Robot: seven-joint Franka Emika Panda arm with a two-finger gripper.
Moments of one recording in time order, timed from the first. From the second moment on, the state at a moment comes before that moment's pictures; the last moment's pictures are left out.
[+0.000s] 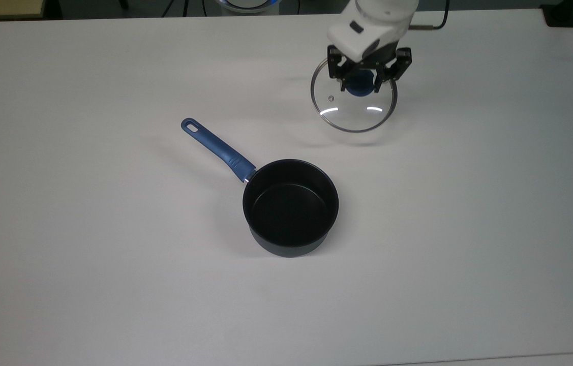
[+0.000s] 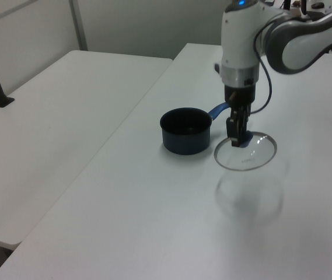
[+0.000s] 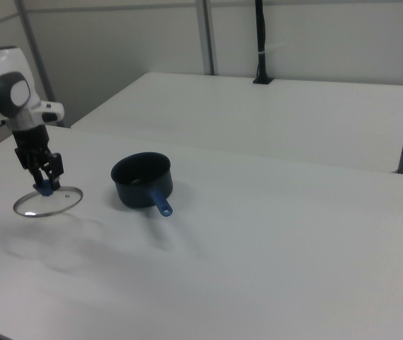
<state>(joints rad) 0.25 0.16 0.21 -1.84 -0.03 1.96 0.47</state>
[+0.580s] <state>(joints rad) 0.27 0.30 0.21 -1.85 -0.10 2.02 0.49</state>
